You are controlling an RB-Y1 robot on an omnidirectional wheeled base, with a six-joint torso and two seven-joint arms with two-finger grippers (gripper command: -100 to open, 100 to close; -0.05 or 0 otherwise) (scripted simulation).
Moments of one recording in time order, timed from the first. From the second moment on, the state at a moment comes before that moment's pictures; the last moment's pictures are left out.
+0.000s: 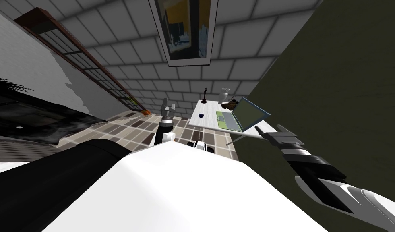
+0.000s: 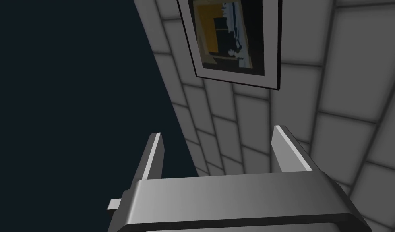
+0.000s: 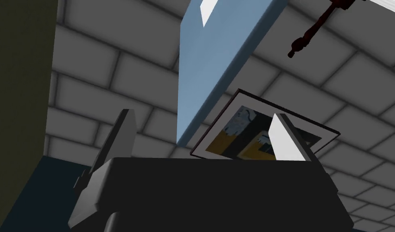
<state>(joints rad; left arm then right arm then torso) 0.50 0.02 0.05 -2.39 -0.04 -0.36 0.03 0.63 -0.74 -0.46 -2.03 0.62 -0.28 0.45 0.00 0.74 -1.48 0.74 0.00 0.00</state>
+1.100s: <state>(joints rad) 0.50 0.02 0.05 -2.39 -0.04 -0.36 0.03 0.68 -0.96 -0.60 -1.96 0.81 -0.21 0.57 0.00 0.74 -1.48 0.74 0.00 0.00</state>
